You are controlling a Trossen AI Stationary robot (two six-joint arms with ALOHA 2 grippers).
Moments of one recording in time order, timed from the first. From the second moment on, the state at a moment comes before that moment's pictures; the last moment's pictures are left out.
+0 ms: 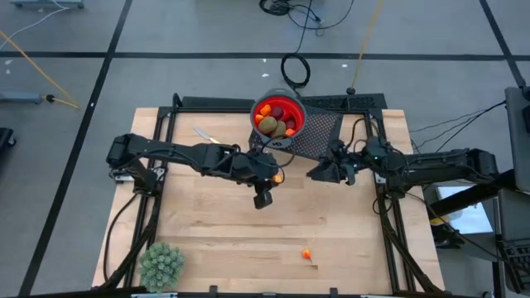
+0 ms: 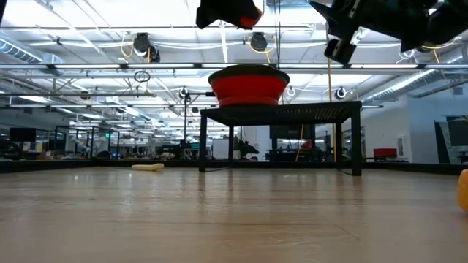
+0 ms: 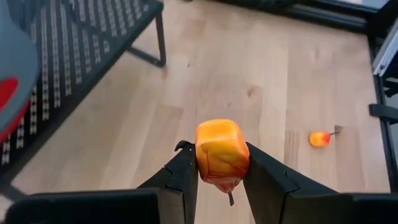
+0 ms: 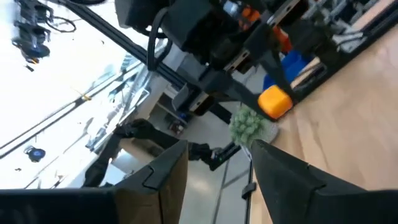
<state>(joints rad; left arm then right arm) -0.11 1.72 1.62 -0.69 -0.12 -0.29 -0.15 0.94 0.42 0.68 -0.52 1.01</state>
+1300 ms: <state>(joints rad) -0.19 1.77 1.62 -0.76 -0.14 -0.27 0.08 1.38 0.67 0.62 -0.07 1.11</state>
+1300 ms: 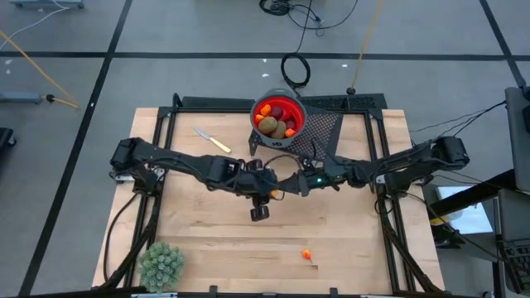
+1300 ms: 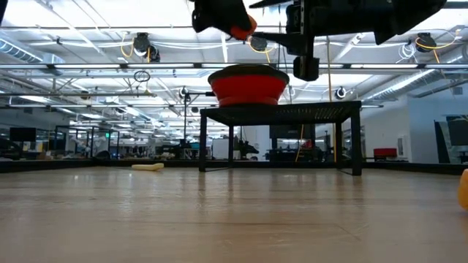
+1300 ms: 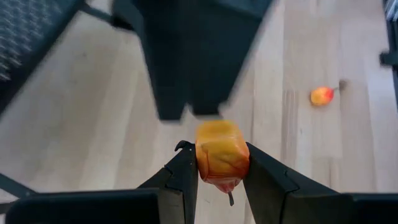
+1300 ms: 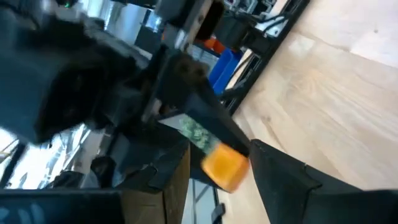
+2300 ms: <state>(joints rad) -0.19 1.80 1.62 -0.72 -0.16 -0.32 0.11 1.38 0.67 0.49 0.00 1.17</state>
